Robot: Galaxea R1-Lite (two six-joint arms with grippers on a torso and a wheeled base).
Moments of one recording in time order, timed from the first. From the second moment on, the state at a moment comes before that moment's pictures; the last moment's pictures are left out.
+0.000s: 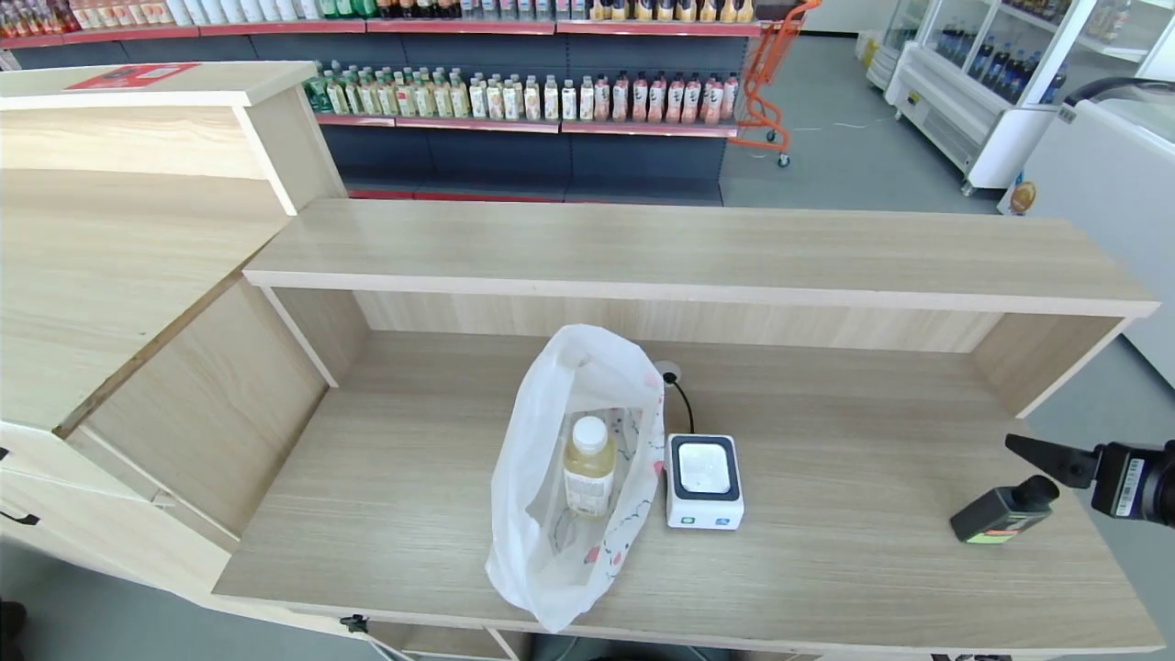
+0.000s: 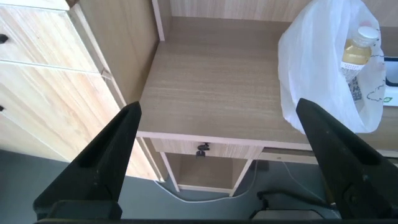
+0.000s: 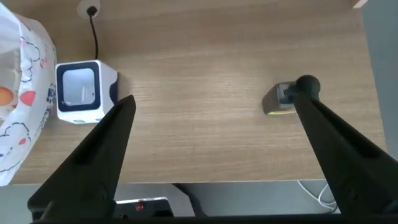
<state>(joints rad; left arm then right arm) 0.00 0.00 0.00 0.00 0.01 0.01 -0.24 1.29 -0.41 -0.52 0.21 -0.02</state>
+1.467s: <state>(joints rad) 0.00 0.00 0.00 0.00 0.01 0.01 -0.46 1.49 -0.40 -0.44 0.12 -0.78</state>
